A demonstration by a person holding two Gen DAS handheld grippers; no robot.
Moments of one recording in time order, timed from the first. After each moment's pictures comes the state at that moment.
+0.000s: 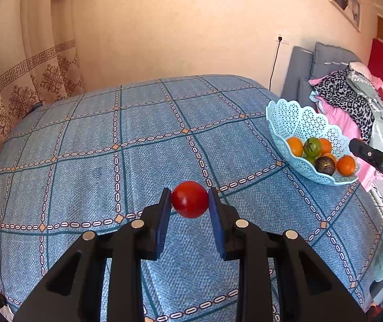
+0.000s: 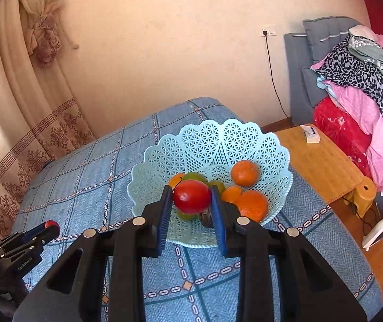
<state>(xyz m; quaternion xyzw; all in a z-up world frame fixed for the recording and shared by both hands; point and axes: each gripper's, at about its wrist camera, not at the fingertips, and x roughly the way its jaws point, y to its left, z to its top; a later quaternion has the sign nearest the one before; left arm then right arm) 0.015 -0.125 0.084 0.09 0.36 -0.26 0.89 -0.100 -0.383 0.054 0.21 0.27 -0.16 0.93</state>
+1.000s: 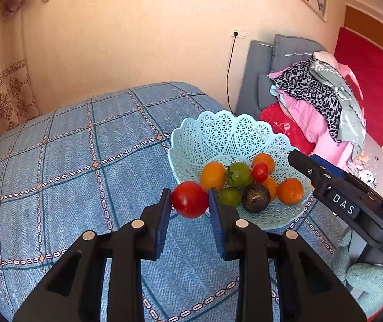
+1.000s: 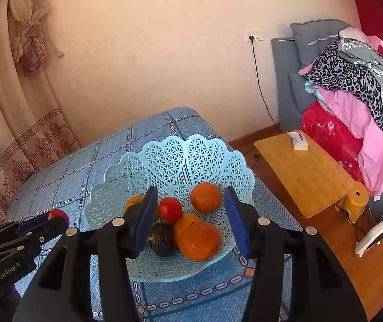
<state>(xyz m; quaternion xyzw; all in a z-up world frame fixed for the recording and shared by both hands) 0.004 -0.252 0.100 0.10 0.35 -0.36 0.86 -0.102 -0.430 0.043 0.21 0.25 -0.18 0.93</state>
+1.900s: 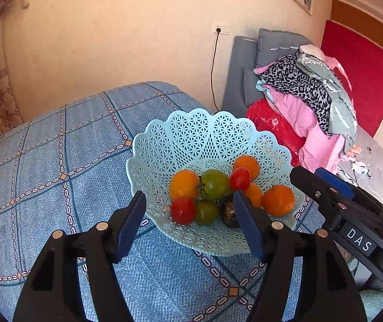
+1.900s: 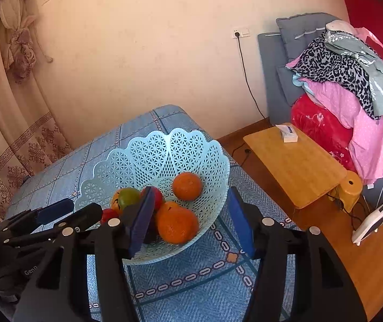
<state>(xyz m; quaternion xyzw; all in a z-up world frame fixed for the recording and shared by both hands) 0.006 -0.283 0.085 0.12 0.34 -0.38 0.85 -0.121 -0.432 0.038 0.22 0.25 -0.22 0.92</state>
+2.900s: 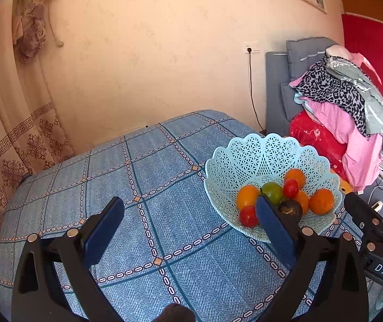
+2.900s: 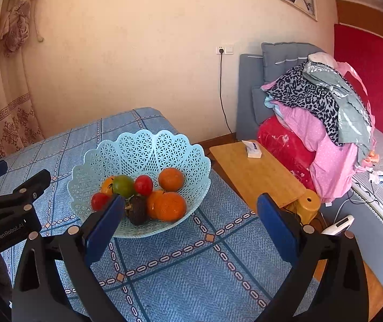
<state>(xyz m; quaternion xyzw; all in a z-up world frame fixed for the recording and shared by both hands) -0.006 -0.241 0.115 0.17 0.25 -0.28 0.91 -0.139 -0.384 0.060 0.13 0.27 -0.31 0.90</state>
